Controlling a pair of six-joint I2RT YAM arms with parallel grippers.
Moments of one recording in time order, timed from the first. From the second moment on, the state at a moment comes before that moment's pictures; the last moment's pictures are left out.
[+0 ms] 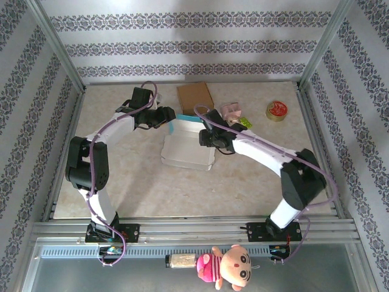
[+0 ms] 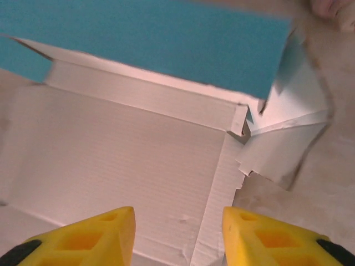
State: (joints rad) left arm -0.22 1.82 1.37 -0.39 0.50 -0.61; right arm 0.65 1.62 1.20 -0.53 0.16 0.53
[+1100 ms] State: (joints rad) left arm -0.22 1.83 1.37 -0.39 0.50 -0.61; right arm 0.21 1.77 1.18 -0.39 -0.53 -0.79
